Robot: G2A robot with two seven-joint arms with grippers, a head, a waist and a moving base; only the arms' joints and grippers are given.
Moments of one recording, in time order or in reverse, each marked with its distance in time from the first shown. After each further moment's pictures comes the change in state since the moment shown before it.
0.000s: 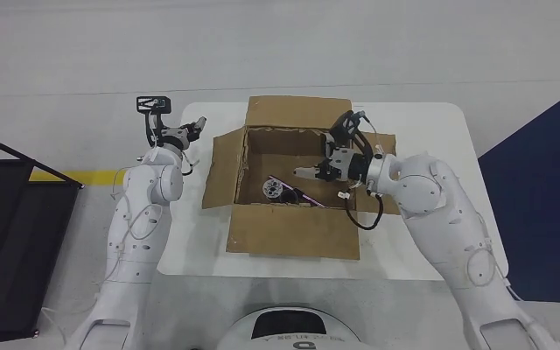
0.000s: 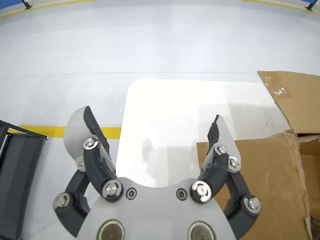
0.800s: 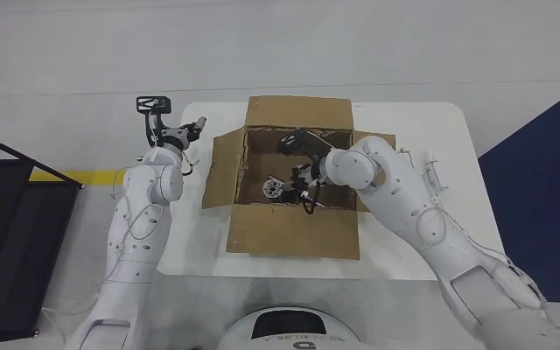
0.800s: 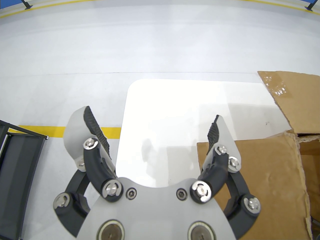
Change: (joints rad) left arm 0.000 0.000 0.000 0.000 0.000 0.000 0.000; right arm 0.356 -0.112 -0.434 0.302 -0.090 0.360 0.398
